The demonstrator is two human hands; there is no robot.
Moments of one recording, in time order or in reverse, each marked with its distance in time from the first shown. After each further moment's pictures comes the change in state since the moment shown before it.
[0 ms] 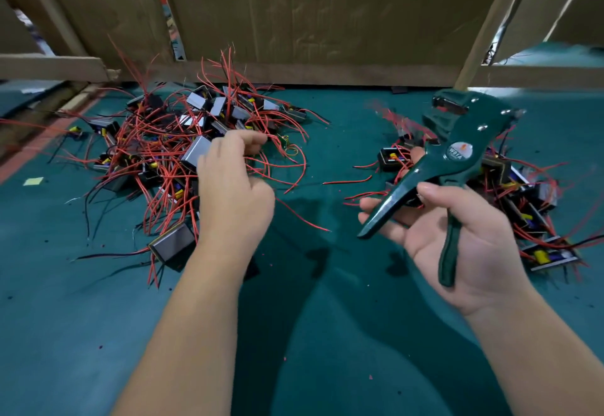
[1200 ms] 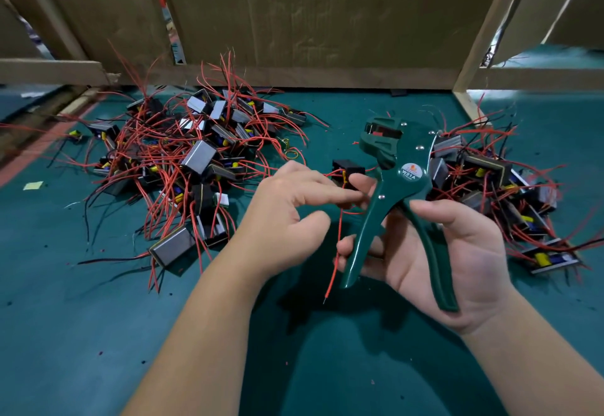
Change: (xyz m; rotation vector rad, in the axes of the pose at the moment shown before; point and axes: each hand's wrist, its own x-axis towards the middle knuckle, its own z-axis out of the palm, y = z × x) left_hand -0.020 0.028 0.005 -0.209 -0.391 0.325; right_hand -0.006 0.006 0.004 0.150 -0.269 0.317
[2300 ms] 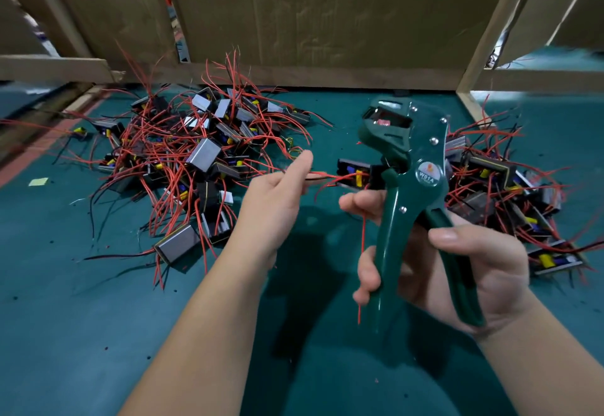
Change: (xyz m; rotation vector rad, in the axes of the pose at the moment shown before) left_hand 0.009 -0.004 0.001 -0.326 0.195 -0.771; right_hand -0.009 -0.007 0.002 -0.015 -0.310 0.036
